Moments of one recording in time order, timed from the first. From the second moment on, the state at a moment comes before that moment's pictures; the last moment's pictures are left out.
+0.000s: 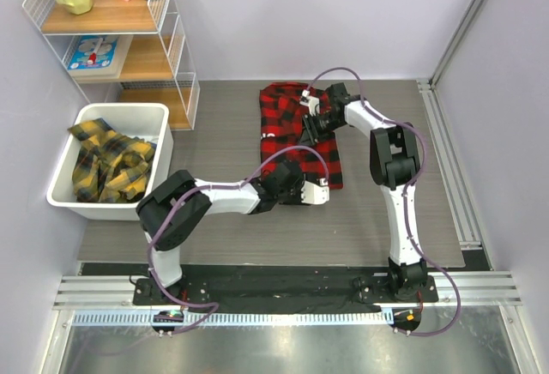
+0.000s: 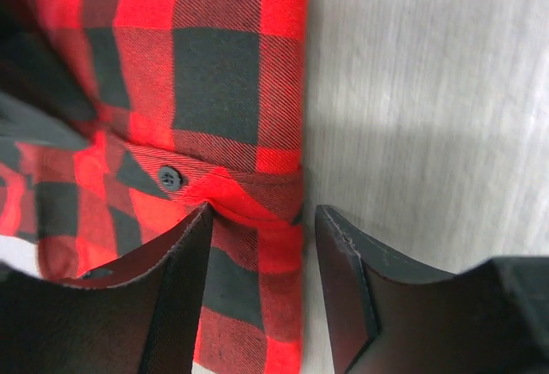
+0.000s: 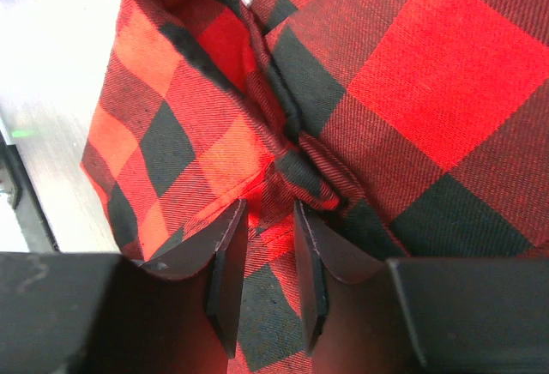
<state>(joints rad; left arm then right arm) -0.91 1.85 1.00 0.11 -0.03 0.82 0.25 2.39 1.94 -0.72 -0.83 -0.19</state>
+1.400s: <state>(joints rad) -0.73 2.27 2.40 -1.30 0.57 0.67 0.16 2.33 2.09 -0.80 -0.85 -0.16</state>
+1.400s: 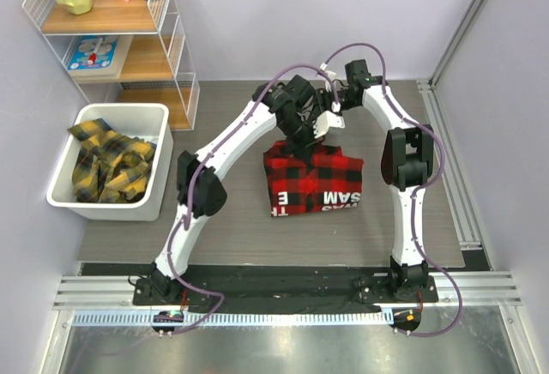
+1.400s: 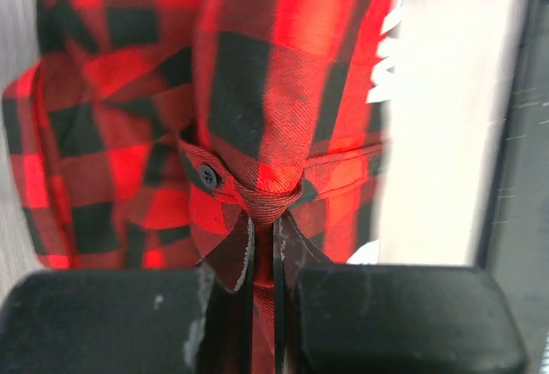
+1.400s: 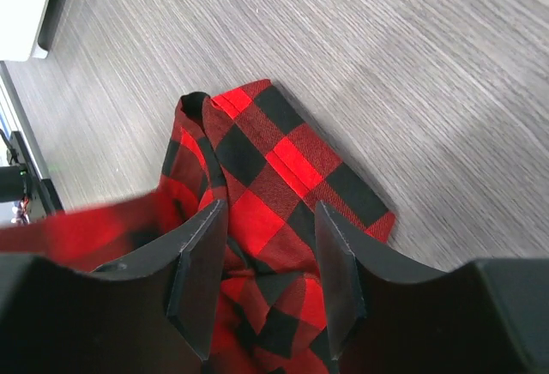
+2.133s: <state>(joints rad) -0.51 2.12 1.95 -1.06 0.54 0.57 0.14 2.38 1.96 -0.82 -0.84 -0.23</state>
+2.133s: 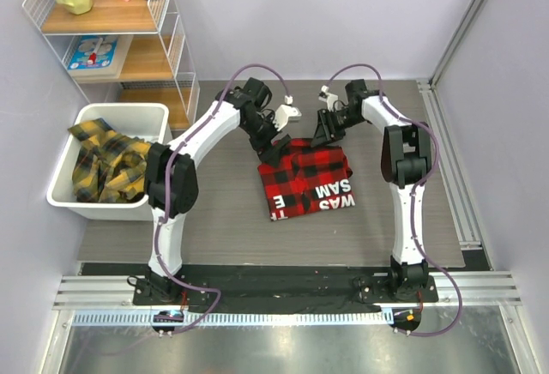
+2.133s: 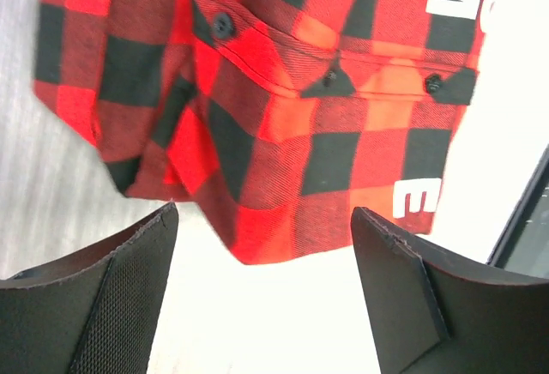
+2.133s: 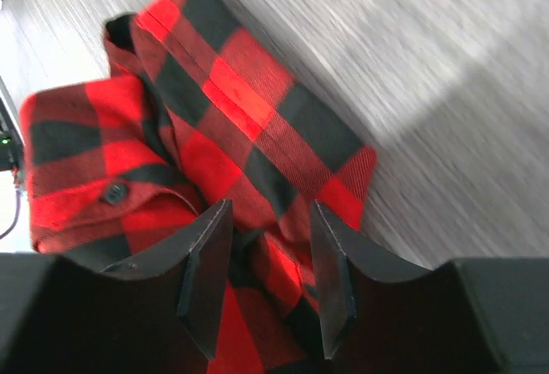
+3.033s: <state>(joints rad) -0.62 2.24 1.94 -0.57 0.75 0.60 -0.07 2.17 1.68 -0.87 -0.76 -0.40</state>
